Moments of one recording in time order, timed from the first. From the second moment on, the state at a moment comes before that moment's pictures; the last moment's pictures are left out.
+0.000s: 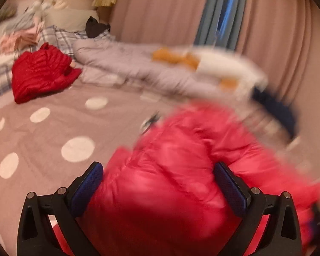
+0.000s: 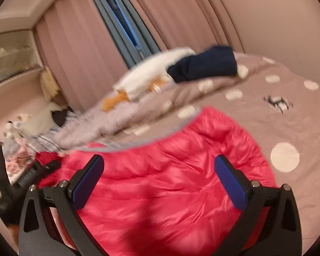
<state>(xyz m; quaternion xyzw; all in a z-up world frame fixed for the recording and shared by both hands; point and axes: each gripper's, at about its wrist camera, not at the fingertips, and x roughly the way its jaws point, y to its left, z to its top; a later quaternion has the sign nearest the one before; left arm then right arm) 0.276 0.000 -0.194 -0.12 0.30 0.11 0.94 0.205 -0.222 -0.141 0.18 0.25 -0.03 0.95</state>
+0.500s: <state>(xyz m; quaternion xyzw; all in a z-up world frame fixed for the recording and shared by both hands) 0.294 -0.006 -0.232 -0.12 0.29 0.12 0.94 0.282 -0.247 -0.215 0.18 0.30 -0.02 0.94</state>
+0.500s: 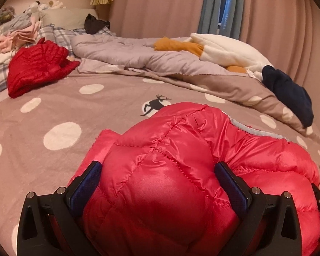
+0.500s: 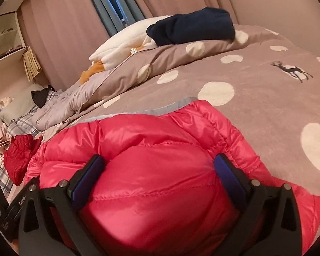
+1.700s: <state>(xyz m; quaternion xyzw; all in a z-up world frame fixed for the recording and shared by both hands) 0.202 0.074 -0.254 -0.28 0.37 0.00 0.88 0.244 -0.145 -0.231 -0.04 0.39 -0.09 0.91</state>
